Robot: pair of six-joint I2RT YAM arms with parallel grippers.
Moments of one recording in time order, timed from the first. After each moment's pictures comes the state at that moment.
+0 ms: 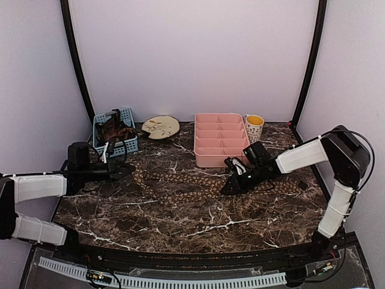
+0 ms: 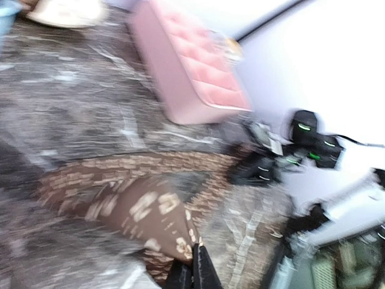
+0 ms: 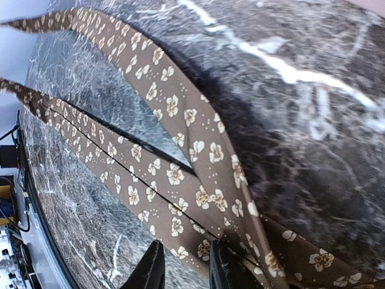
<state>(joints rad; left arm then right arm) -0.20 1.14 0.45 0.20 0.69 -0.53 0.59 1.81 0.89 -0.12 -0.54 0.32</state>
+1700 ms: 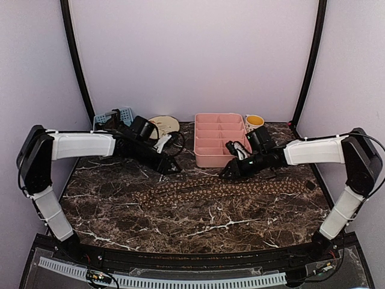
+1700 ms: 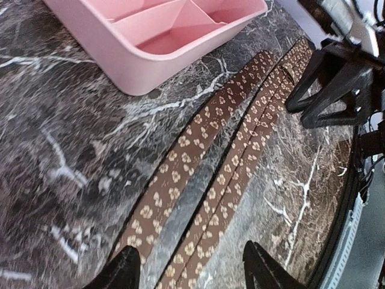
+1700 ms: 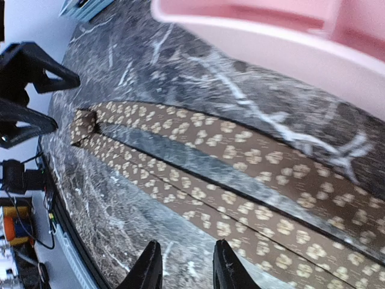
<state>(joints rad) -0.60 1.69 1.16 -0.35 0.45 -0.12 0.63 1.68 1.00 -0.20 -0.54 0.40</state>
